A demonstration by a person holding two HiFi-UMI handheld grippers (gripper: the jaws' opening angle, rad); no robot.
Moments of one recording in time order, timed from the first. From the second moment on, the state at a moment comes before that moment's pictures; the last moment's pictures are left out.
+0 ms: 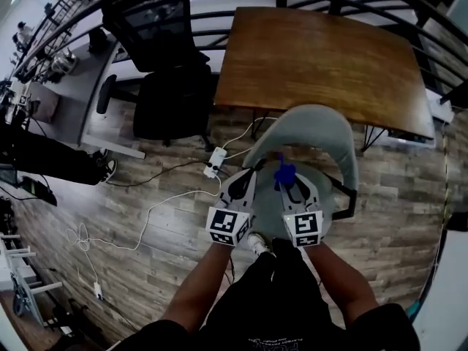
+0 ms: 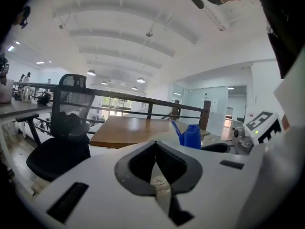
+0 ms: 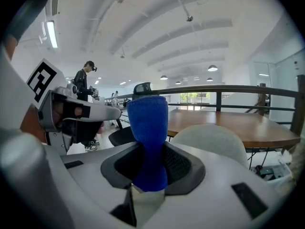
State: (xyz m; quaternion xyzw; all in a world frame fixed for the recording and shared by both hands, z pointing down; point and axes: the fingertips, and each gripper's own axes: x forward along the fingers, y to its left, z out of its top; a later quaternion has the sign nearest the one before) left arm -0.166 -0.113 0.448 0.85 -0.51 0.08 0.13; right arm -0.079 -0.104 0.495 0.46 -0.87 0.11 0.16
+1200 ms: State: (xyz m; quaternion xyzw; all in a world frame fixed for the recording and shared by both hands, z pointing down) left arm -0.147 -0.269 0.550 0.83 -0.53 0.10 0.14; right arm -0.063 -0.308 0.566 0.52 -0.83 0.11 0.14
